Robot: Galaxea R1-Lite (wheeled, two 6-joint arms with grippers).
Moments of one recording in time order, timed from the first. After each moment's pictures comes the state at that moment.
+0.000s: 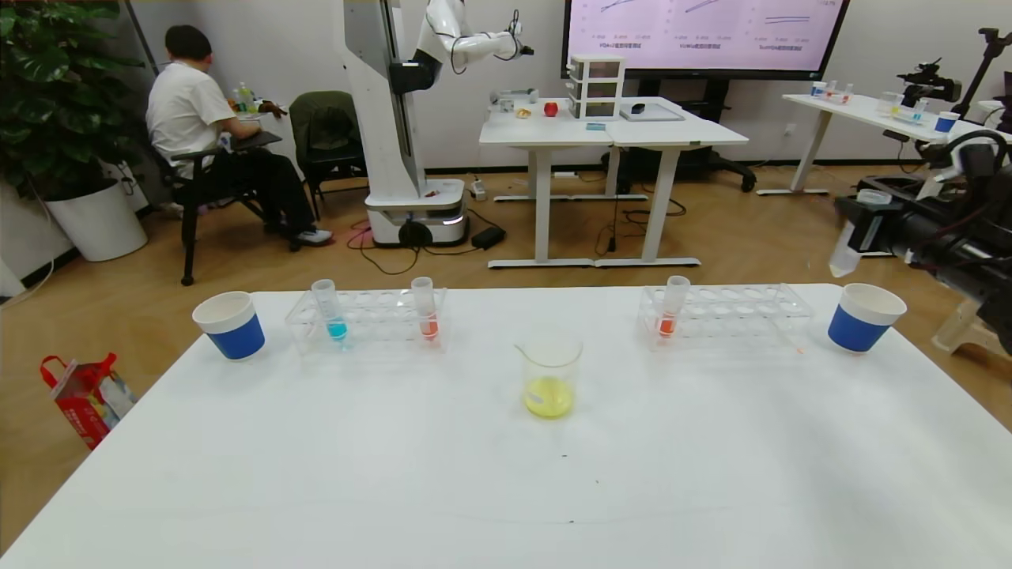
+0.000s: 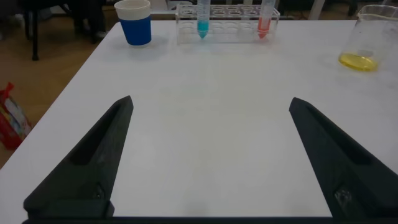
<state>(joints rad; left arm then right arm) 0.00 0.00 0.00 0.01 0.00 0.00 -0.19 1.89 -1.04 -0.89 0.19 0.01</state>
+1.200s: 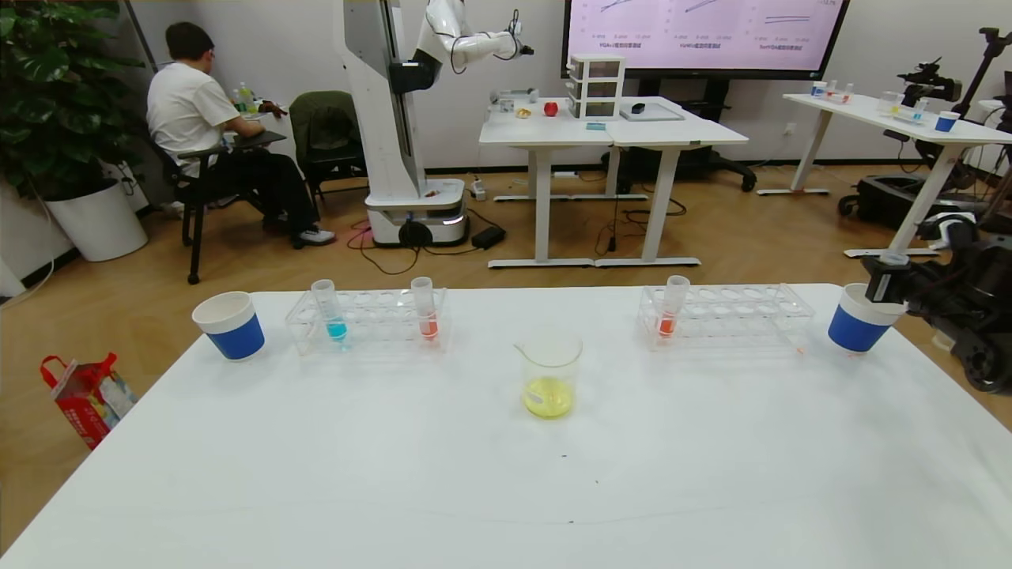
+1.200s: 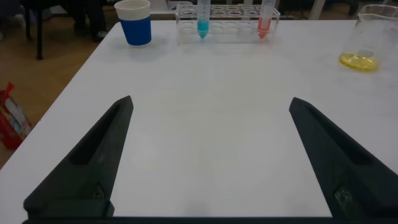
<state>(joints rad) 0.00 0.00 0.00 0.01 0.00 0.00 -0.39 2.24 -1.15 -1.05 0.20 -0.05</state>
